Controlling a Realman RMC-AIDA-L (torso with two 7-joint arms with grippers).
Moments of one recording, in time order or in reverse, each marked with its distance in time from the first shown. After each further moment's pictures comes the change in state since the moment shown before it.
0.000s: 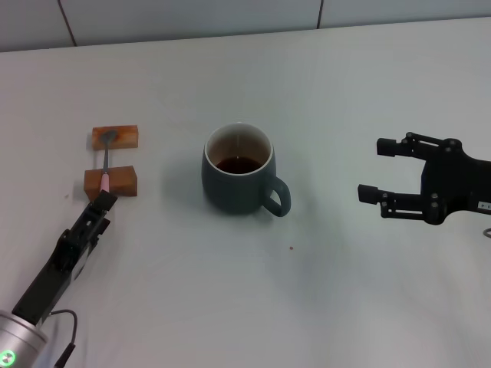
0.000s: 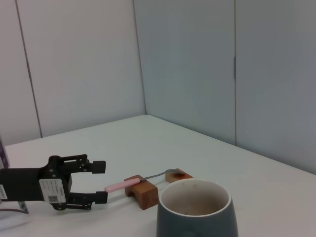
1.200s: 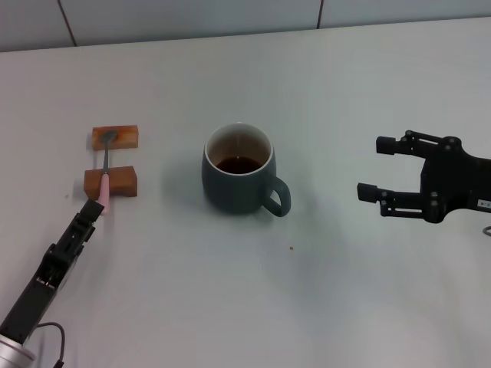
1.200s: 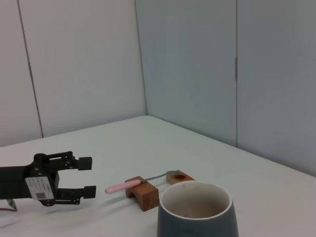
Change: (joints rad) left arm 0.053 0.000 0.003 0.001 -0.002 0.072 0.081; right arm 0.004 0.000 0.000 -0.005 0.000 -0.003 0.000
